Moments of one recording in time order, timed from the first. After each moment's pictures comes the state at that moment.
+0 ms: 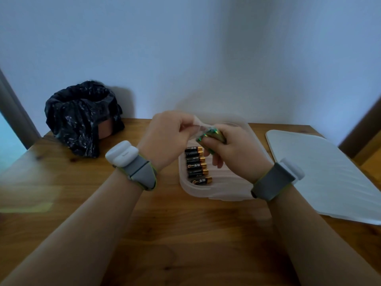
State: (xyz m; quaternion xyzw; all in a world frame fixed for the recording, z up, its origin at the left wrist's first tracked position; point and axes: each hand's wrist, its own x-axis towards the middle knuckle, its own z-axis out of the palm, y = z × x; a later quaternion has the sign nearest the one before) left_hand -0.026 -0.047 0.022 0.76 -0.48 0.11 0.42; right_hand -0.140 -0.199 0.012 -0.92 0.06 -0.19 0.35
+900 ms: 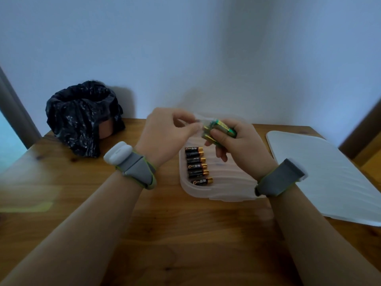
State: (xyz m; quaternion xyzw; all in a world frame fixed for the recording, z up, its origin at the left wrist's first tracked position) left_hand -0.022 -0.047 0.023 0.76 -0.40 0.07 0.50; right_hand -0.135 -0.219 0.002 -0.84 0.02 -0.23 0.49
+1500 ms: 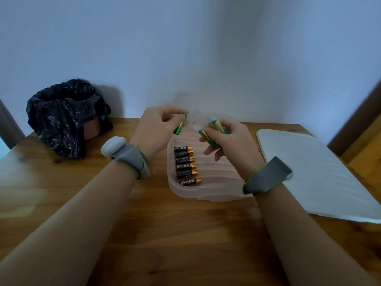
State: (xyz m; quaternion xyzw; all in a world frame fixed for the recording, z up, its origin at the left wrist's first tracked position) left_hand -0.004 -0.074 0.011 0.74 -0.33 -0.03 0.58; right_hand -0.134 -0.226 -0.002 -0.78 0.15 -0.24 0.56
